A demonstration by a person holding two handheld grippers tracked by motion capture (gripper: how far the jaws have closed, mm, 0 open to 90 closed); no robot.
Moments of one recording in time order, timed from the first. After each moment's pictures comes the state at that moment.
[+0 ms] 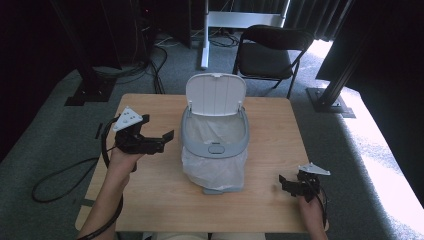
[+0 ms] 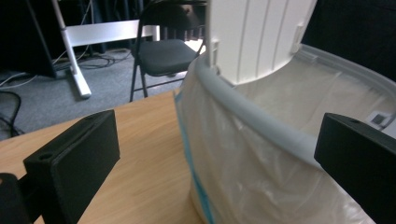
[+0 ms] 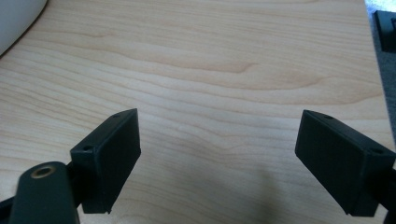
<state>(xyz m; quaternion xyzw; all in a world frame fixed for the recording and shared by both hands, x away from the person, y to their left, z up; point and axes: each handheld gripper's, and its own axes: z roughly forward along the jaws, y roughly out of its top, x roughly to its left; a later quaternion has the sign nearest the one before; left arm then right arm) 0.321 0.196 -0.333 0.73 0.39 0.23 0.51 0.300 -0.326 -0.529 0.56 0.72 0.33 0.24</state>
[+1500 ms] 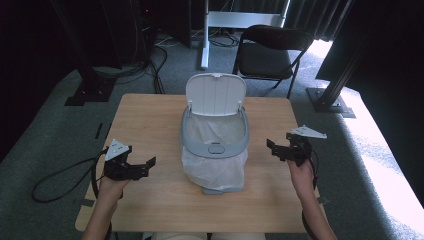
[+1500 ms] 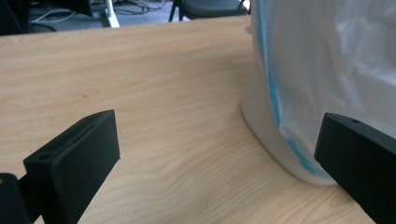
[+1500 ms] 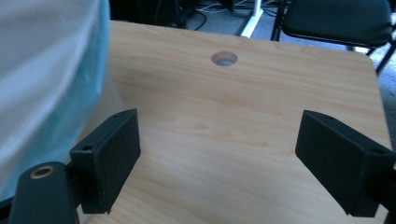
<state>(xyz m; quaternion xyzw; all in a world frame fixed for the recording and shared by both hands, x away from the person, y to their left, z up) 0.299 0.246 -0.435 0.73 0.48 0.22 0.45 0.364 -0.278 -0.425 0.50 0.71 0.43 0.24</state>
